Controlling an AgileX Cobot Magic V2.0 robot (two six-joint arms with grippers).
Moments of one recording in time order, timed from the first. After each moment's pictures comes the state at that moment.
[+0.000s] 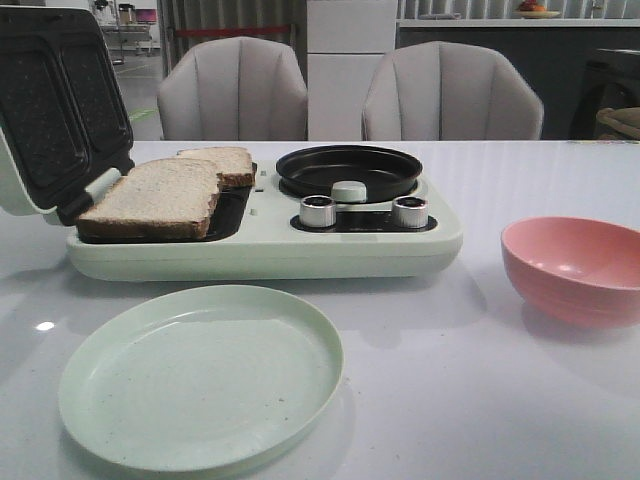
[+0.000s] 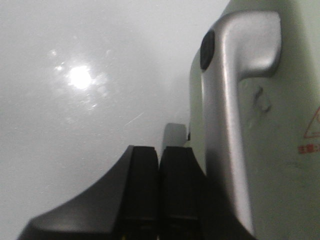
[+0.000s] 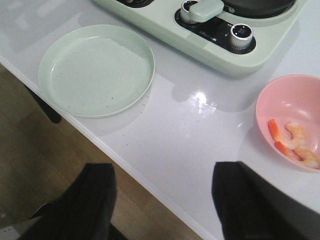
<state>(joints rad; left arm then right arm) 0.21 1.77 -1.49 -0.67 0.72 0.40 0.60 0.64 -0.63 0.05 0.71 -0.01</state>
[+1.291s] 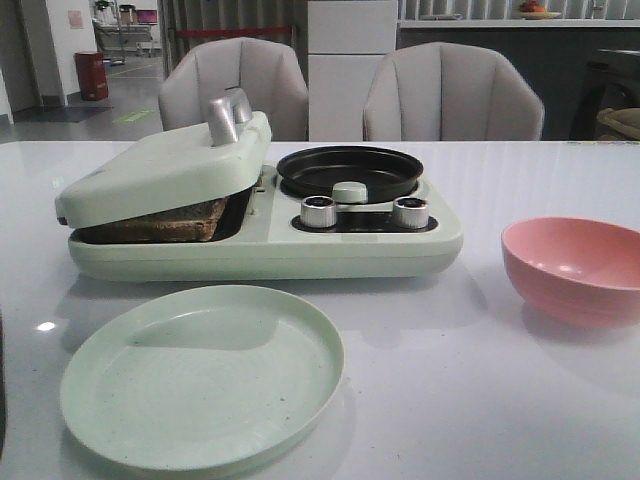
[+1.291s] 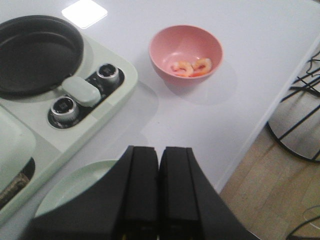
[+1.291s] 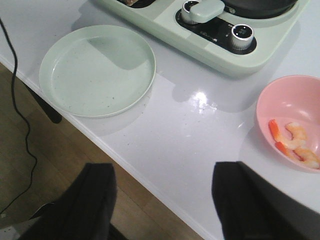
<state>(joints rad) -0.67 1.17 -1.01 -0.50 0.61 0.51 0.60 0.64 -0.63 0.05 0.71 -0.01</state>
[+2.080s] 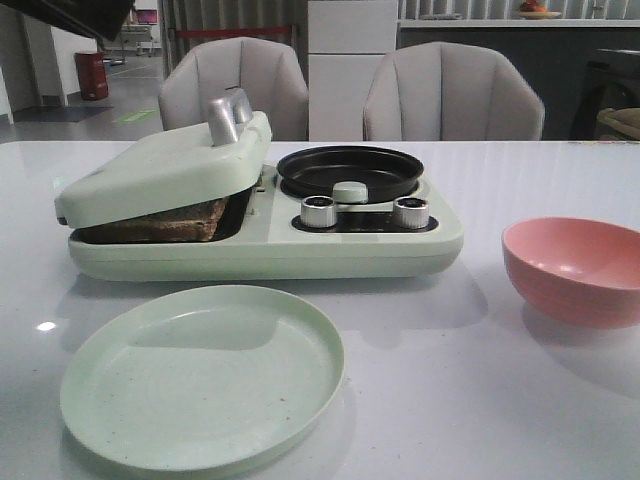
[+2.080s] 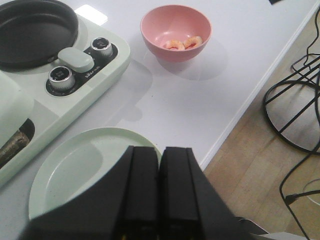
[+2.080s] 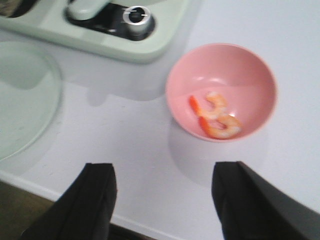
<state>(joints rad) -0.69 0.95 -0.81 -0.48 0.60 0.51 0.26 0.91 -0.80 0.00 0.77 0.09</state>
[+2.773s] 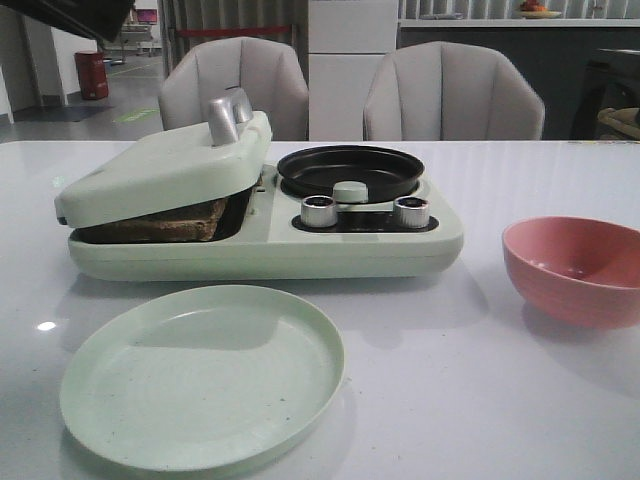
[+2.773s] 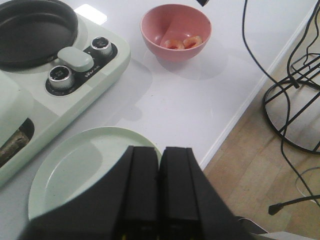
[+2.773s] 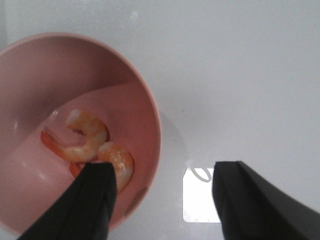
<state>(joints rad) -0.69 0.95 -0.81 -0.48 0.60 0.51 -0.07 1.55 -1.03 0.04 0.68 0.06</state>
